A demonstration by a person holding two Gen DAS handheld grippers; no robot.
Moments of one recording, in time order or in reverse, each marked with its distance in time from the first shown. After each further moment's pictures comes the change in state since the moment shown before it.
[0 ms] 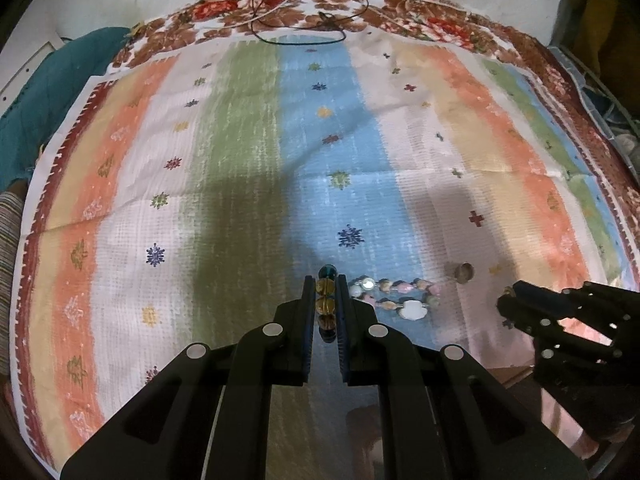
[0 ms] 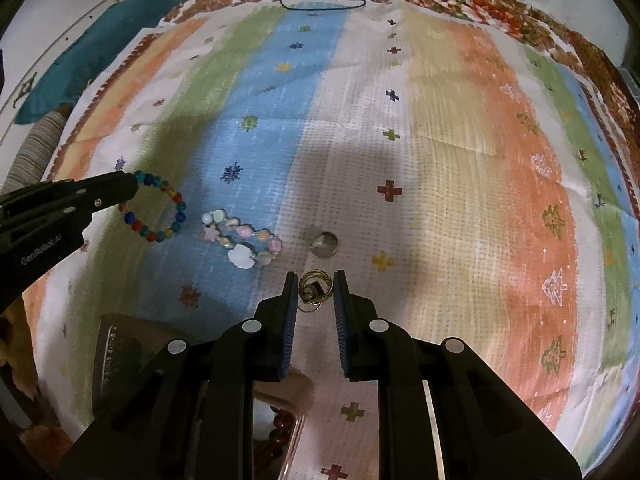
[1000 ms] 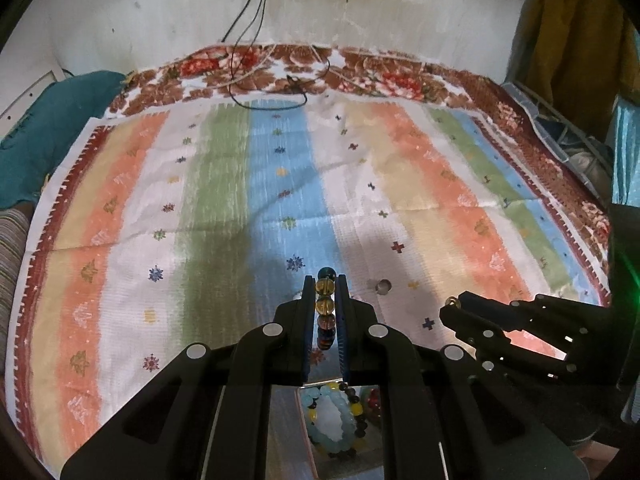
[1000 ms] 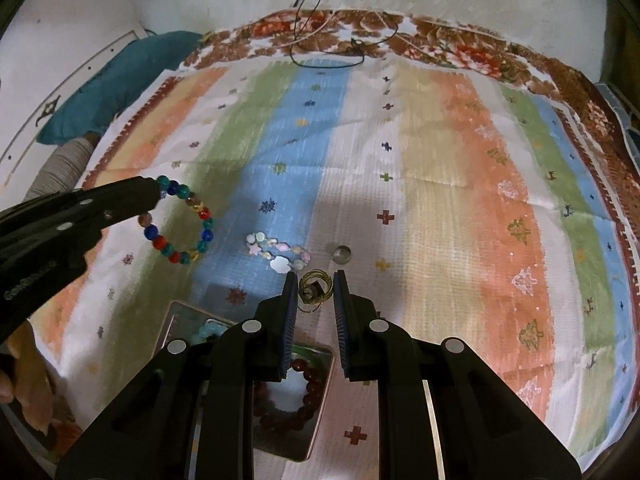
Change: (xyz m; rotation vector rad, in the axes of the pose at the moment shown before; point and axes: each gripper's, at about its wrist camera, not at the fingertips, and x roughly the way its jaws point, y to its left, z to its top) left arm -0.090 -0.030 -0.024 0.019 -0.198 -0.081; right arm -0.075 0.016 -0.027 0.014 -0.179 0.004
